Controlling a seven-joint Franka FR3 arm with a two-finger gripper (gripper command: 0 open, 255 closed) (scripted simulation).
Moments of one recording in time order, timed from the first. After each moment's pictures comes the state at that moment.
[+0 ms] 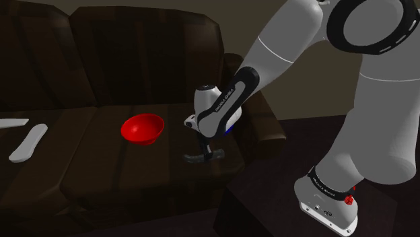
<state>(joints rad) 0.38 0.39 0.07 -2.38 0.22 2.64 -0.92</state>
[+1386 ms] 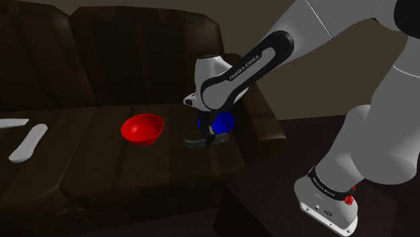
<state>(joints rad) 0.39 0.12 0.05 -2.39 0.18 2.38 -0.87</state>
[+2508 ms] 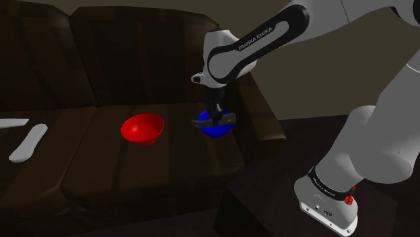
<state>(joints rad) 0.32 0.02 -0.02 -2.33 0.14 2.21 -0.95</state>
